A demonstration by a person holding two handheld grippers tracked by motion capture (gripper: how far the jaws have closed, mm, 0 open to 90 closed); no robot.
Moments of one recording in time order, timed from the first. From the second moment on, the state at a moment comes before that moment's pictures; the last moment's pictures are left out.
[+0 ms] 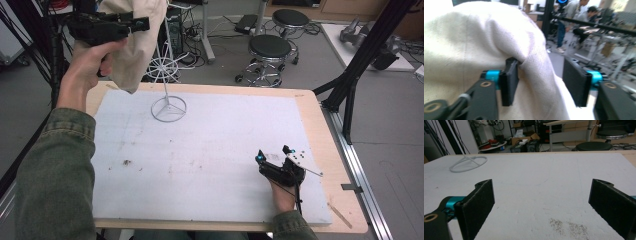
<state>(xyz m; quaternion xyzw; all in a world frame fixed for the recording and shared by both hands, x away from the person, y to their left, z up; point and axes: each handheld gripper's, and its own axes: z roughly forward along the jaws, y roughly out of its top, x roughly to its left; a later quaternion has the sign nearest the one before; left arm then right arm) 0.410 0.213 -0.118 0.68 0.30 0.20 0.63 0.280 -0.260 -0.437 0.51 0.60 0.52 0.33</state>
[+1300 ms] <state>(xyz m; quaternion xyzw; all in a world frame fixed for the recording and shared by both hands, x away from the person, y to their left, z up) 0.372 0.257 -0.149 0.63 0.34 0.28 0.64 0.281 -0.259 -0.437 0.51 0.60 0.53 0.33</state>
